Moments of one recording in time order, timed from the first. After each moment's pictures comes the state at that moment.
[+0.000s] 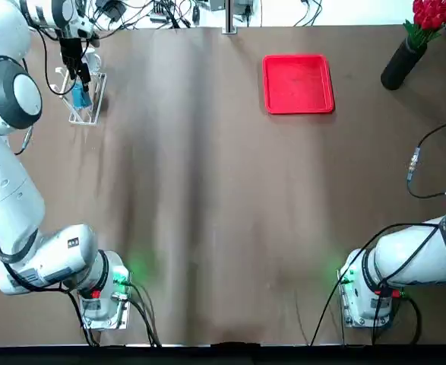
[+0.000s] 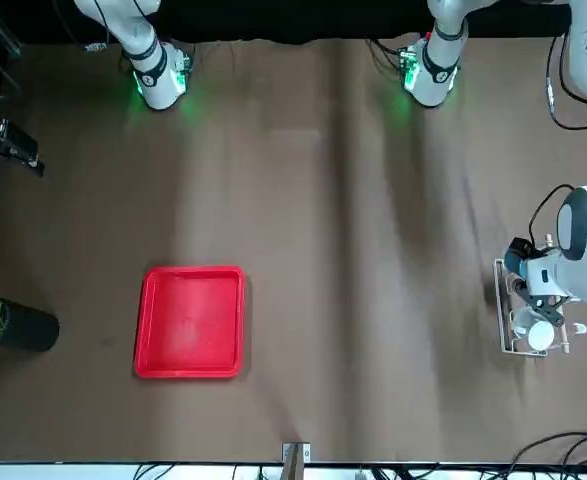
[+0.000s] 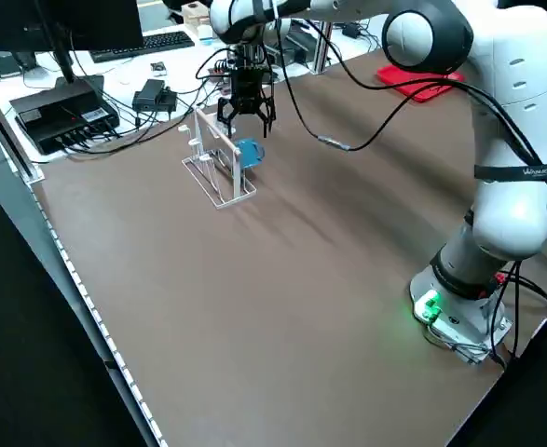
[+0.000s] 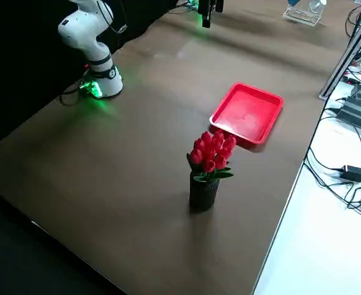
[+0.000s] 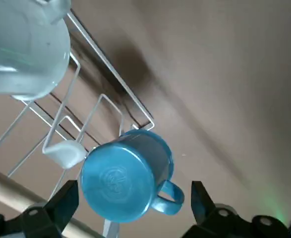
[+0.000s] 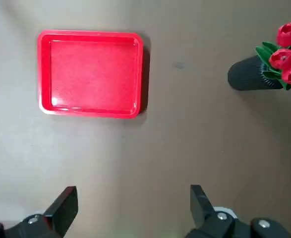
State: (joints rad) left arm 0.26 0.56 -0.17 -1.52 0.34 1.73 0.65; right arm 0.03 0.04 -0.04 -1.40 0.03 1.45 -0.07
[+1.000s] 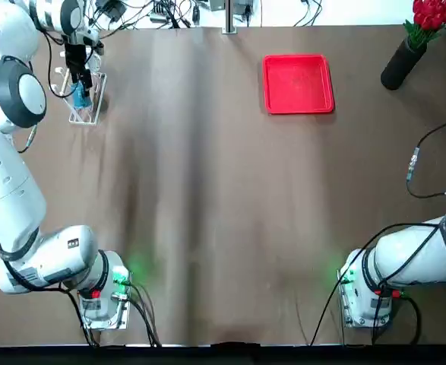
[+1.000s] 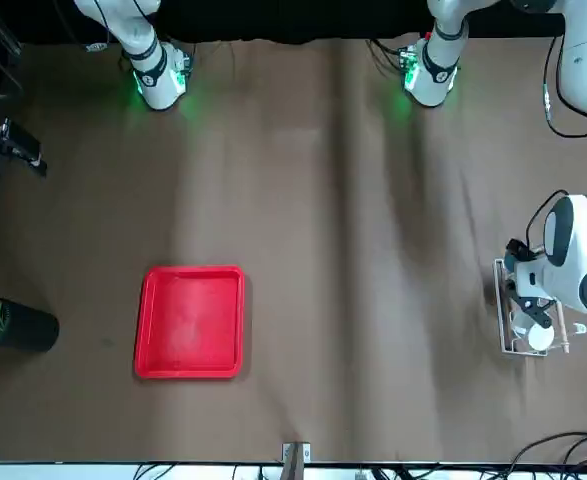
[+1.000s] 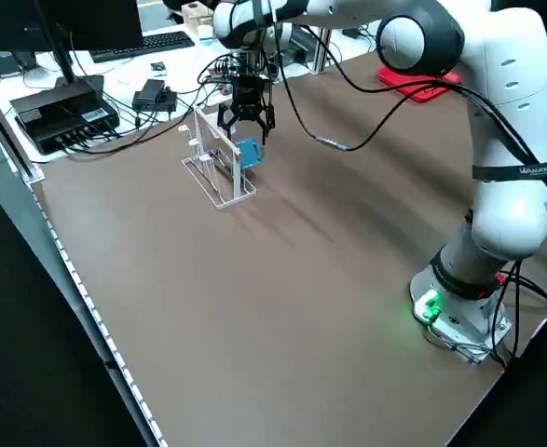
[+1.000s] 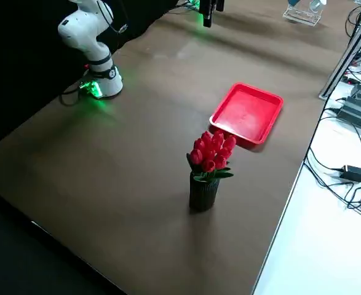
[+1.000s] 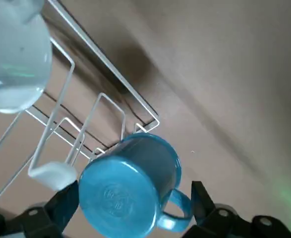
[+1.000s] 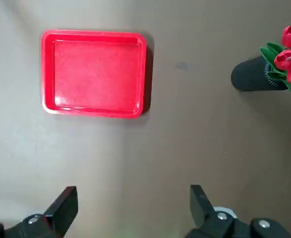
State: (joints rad) left arm 0.25 0.60 -0.18 -1.52 0.41 1.73 0.65; right arm 0.04 0.04 -0.04 -1.40 0.04 1.45 -0.07
